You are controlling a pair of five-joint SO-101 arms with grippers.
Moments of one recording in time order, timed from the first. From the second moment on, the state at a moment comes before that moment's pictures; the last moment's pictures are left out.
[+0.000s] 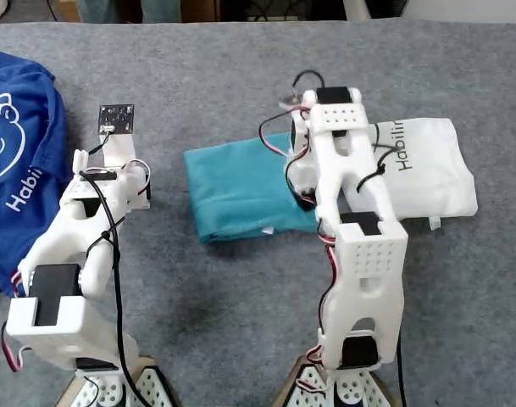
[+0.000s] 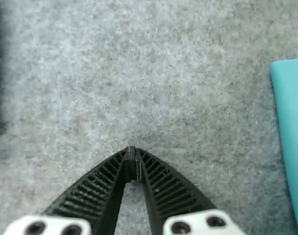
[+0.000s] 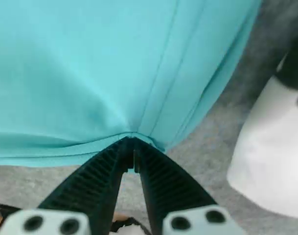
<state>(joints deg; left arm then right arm) -8.0 4.7 37.0 28.0 -1.5 -4.4 37.6 -22.5 100.6 12.4</state>
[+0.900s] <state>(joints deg) 8.0 14.2 8.8 41.5 0.6 4.7 4.7 3.4 89.0 10.4</state>
